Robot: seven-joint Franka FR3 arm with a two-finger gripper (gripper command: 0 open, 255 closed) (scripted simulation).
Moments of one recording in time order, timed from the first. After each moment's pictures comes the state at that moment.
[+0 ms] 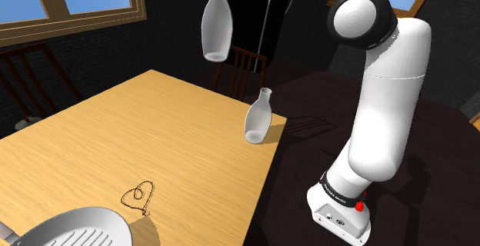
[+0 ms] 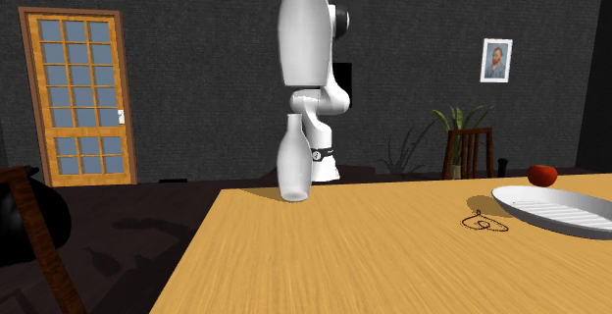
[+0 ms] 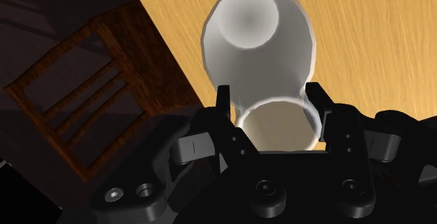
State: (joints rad) arm 0.08 0.34 0.11 -0.78 -0.06 1.17 0.19
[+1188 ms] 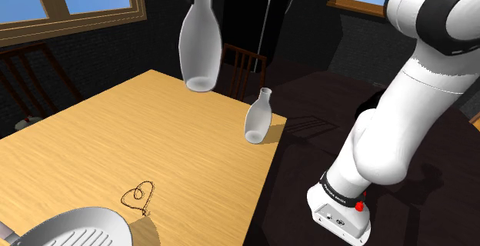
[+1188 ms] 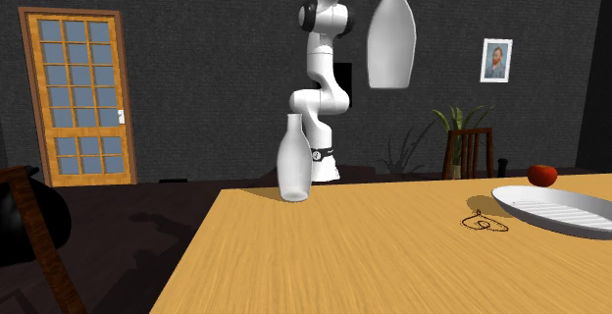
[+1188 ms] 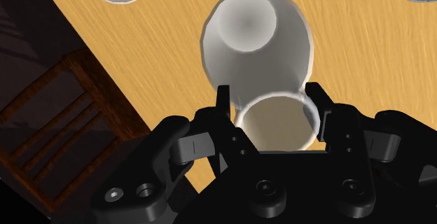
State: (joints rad) arm 0.27 -0.01 0.26 -1.26 -0.03 1.29 0.56
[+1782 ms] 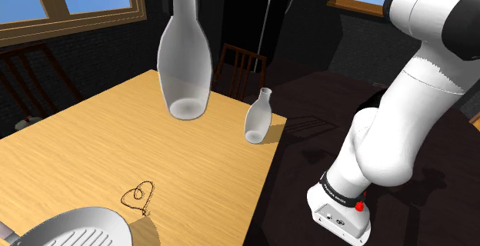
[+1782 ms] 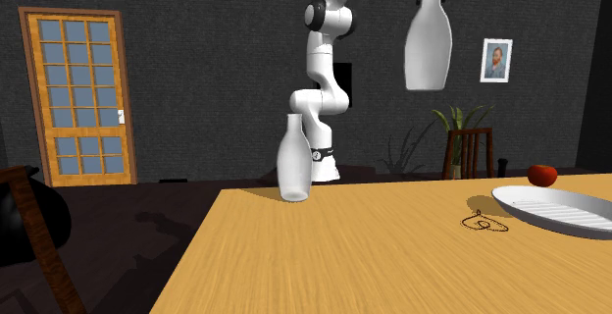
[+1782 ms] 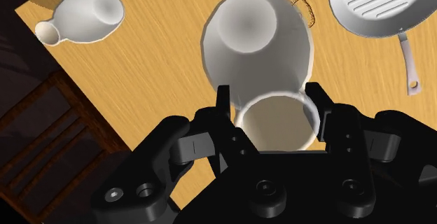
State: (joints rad) arm 0.38 -0.02 0.38 -1.28 -0.04 1.28 0.79
